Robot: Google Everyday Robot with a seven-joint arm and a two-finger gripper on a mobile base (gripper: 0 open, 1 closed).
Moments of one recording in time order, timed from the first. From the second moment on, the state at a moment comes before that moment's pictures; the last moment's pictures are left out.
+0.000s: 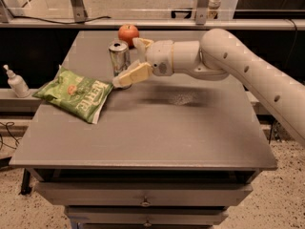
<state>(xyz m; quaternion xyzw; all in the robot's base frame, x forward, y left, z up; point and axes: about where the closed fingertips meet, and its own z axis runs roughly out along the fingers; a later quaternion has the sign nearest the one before) 0.632 0.080 0.903 -0.50 0.57 0.39 0.52</state>
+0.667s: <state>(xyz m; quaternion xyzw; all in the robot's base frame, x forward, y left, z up) 0.592 -0.051 0.967 -0.48 0.63 0.27 0.55</state>
